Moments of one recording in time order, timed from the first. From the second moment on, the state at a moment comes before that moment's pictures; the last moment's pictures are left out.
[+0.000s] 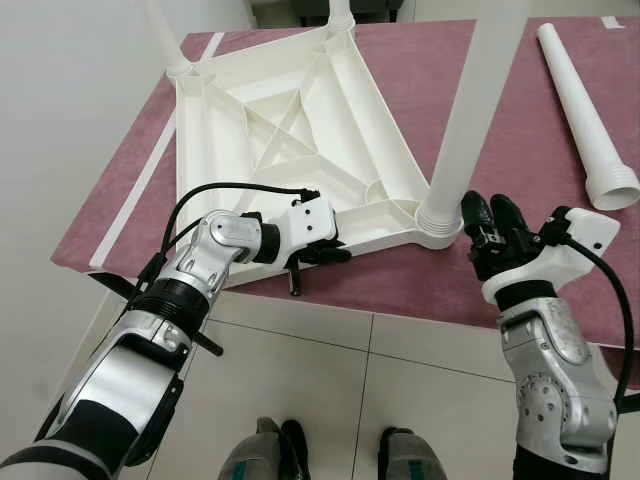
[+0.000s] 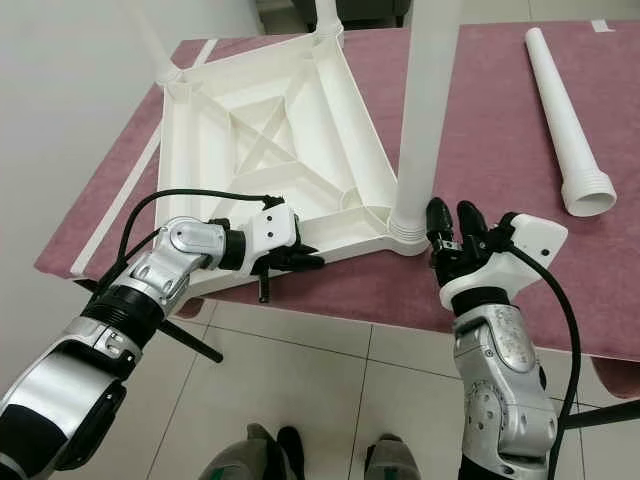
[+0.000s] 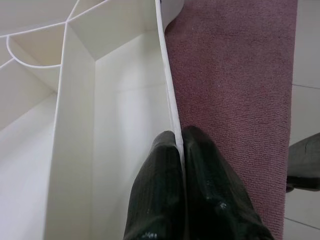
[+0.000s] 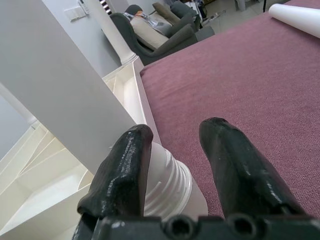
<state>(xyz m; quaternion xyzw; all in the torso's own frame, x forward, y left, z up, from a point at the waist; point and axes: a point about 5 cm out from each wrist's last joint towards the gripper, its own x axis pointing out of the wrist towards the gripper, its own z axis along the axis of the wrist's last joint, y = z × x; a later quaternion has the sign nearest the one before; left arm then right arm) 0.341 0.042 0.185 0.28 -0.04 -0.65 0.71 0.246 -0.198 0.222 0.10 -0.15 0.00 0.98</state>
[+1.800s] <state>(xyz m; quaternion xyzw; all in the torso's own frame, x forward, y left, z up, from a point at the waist) 0.339 0.034 0.208 0.33 -0.10 -0.73 0.59 0.237 -0.242 0.223 0.00 -0.14 -0.08 0.99</state>
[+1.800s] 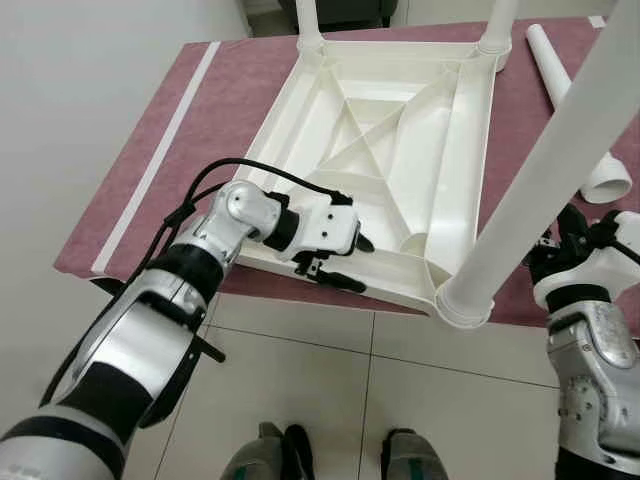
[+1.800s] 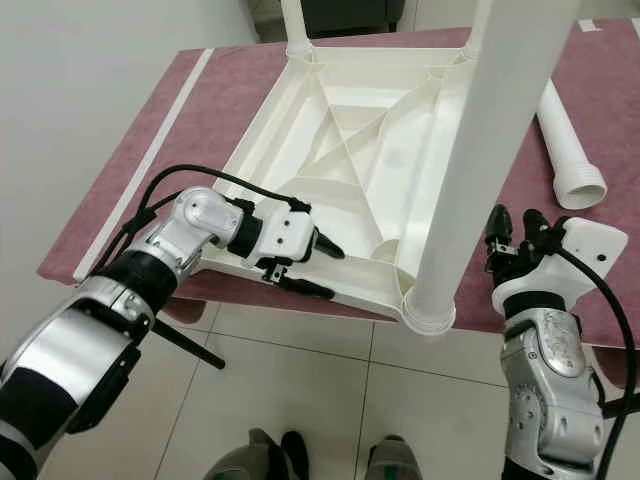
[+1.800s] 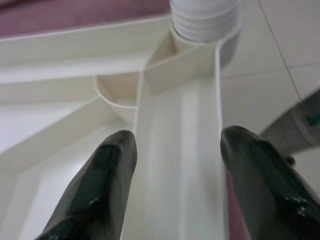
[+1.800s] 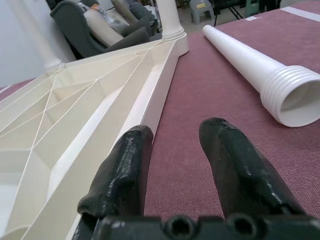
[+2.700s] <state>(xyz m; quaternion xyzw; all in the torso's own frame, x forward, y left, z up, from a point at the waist) 0.307 0.078 0.199 0.17 -0.12 -0.62 0.75 0.270 -0.225 0.210 -0.05 -0.12 -0.03 0.99</state>
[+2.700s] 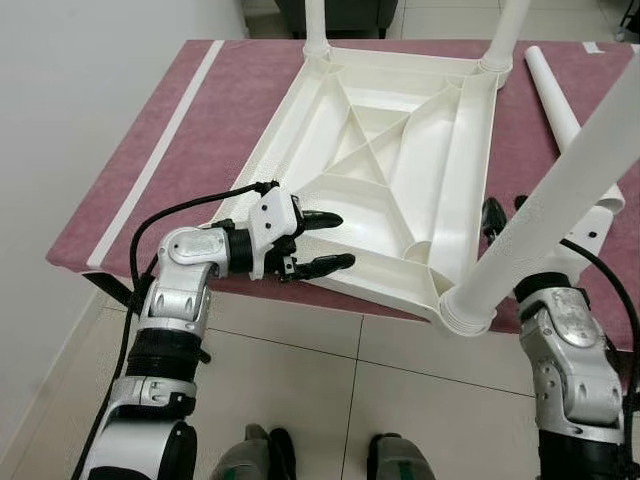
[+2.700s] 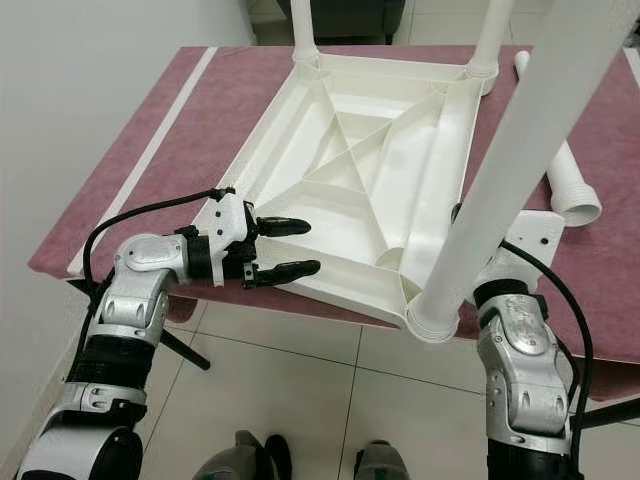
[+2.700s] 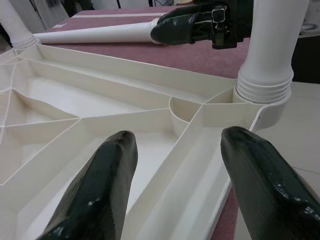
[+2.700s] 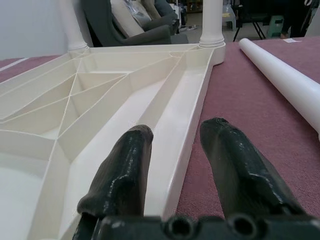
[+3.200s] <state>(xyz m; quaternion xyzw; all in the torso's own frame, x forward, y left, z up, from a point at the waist) 0.308 0.068 0.191 0.10 -0.10 -0.60 0.78 0.272 -0.228 0.198 -0.05 -0.11 -0.05 0.99</state>
